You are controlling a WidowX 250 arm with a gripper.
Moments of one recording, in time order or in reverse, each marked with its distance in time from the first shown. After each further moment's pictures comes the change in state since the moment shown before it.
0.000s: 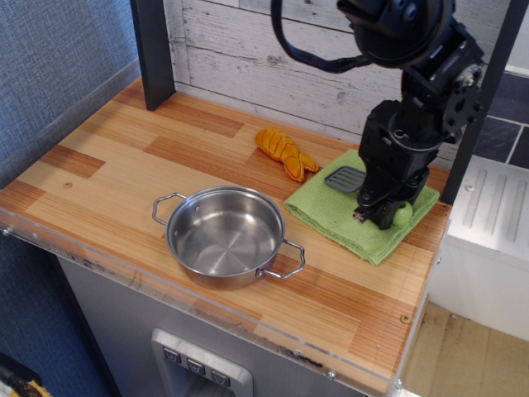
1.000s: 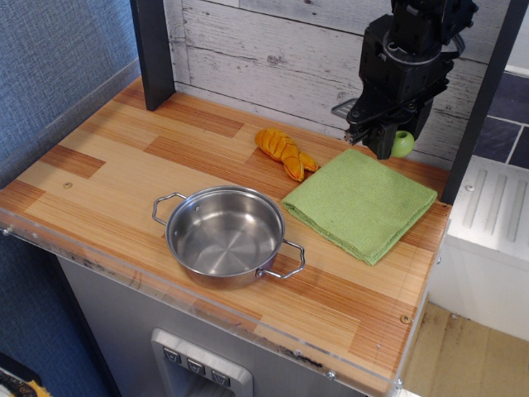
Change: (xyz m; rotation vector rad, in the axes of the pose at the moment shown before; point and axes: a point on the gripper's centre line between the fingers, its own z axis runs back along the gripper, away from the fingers) arm 0.031 -0.032 0.050 -0.092 0.014 -0.218
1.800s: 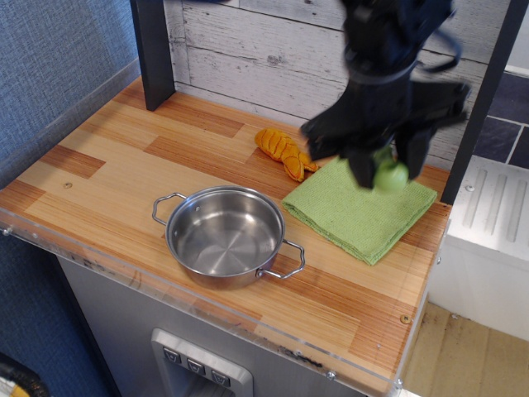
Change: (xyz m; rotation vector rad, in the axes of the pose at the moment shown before) arm -0.051 0.062 0.061 -0.168 0.077 -0.433
